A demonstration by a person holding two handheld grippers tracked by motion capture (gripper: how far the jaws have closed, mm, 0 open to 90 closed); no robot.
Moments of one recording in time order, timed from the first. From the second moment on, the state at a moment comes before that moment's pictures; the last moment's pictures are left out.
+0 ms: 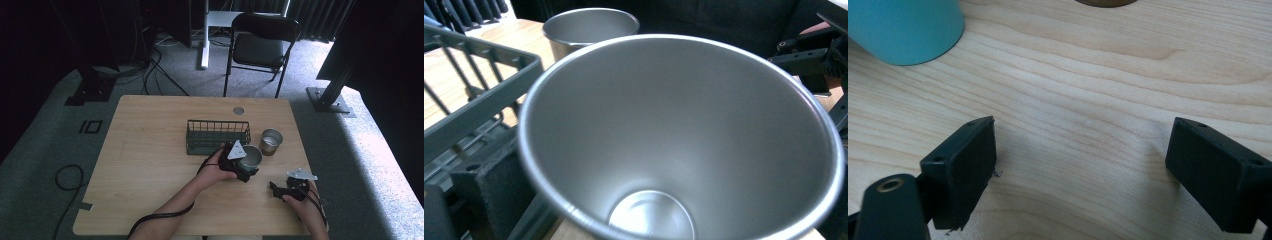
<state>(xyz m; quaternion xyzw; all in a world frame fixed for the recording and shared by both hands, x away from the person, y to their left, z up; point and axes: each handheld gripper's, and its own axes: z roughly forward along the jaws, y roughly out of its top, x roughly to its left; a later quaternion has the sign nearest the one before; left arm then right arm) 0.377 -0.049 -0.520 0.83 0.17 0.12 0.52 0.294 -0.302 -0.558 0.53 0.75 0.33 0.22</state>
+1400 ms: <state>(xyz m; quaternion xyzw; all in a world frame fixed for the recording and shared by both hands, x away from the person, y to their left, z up) 0.362 -0.044 -0.476 0.81 0.15 0.12 0.56 0.294 -0.302 -0.558 0.53 0.75 0.33 0.22</state>
